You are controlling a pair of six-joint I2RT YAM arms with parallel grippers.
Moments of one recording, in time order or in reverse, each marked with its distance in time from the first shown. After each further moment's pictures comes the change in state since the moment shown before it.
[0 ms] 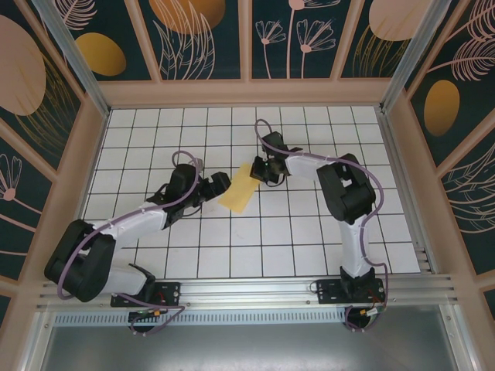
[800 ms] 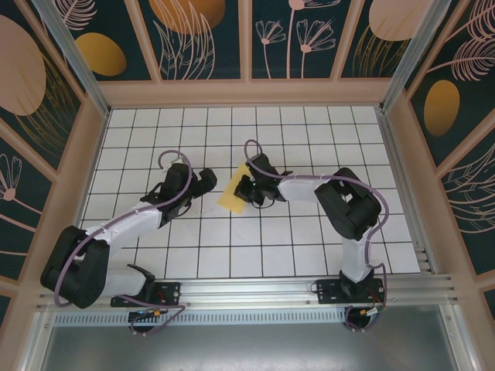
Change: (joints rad) left arm 0.060 -0.072 0.010 -0.162 -0.288 0.058; right arm 0.190 -0.151 -0.243 0.243 -0.013 0.308
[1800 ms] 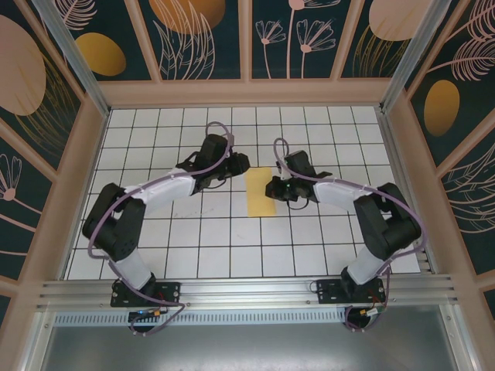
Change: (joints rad) left arm -0.115 0.378 0.436 -0.006 0.272 0.071; right arm -0.200 -0.259 -0.232 -0.113 -0.101 -0.465
